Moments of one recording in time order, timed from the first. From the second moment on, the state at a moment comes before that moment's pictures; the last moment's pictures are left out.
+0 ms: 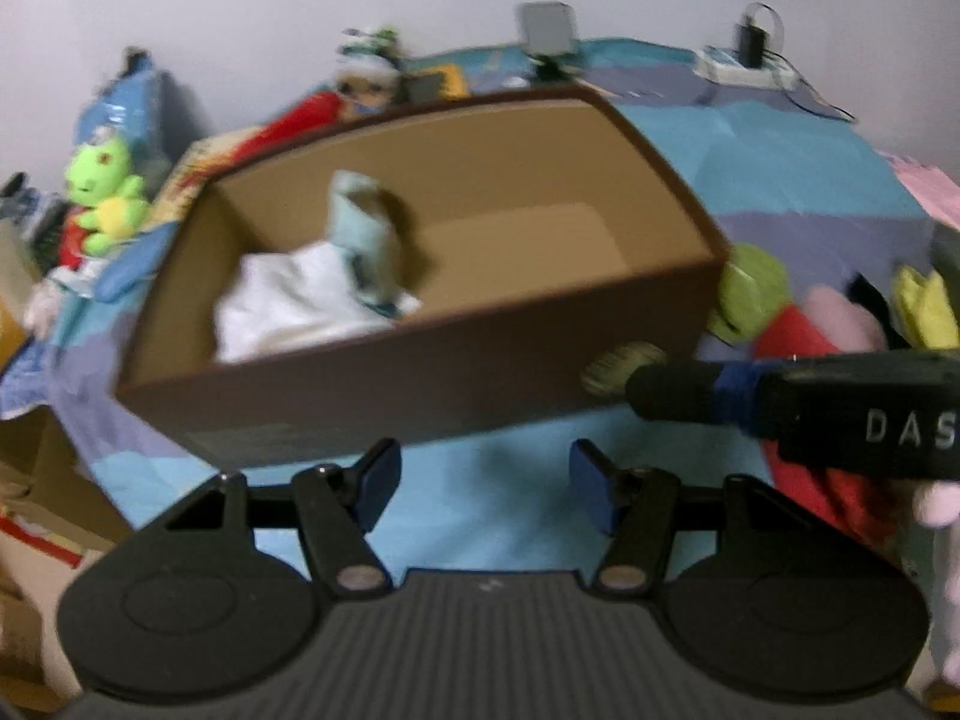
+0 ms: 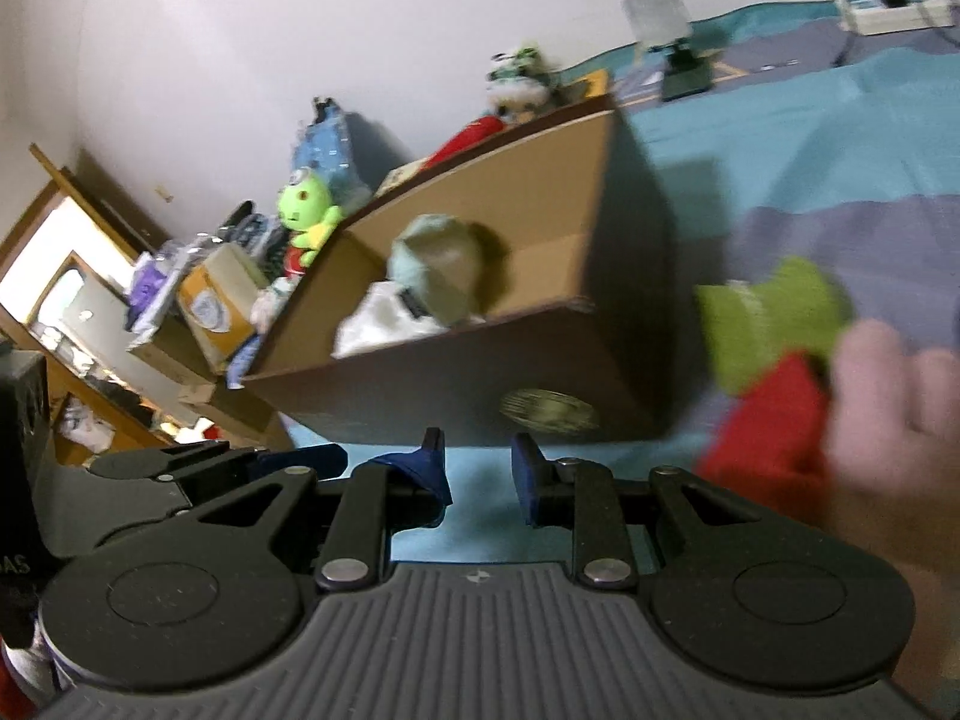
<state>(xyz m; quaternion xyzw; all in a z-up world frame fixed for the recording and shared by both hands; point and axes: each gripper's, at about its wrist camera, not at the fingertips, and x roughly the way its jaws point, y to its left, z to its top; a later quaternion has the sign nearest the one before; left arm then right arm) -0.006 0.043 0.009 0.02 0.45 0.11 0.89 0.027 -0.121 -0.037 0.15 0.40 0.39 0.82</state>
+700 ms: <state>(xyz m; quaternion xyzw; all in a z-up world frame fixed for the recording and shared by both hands) 0.044 -0.073 0.004 -0.02 0.38 -0.09 0.92 0.087 -0.250 -0.039 0.23 0.36 0.27 0.86</state>
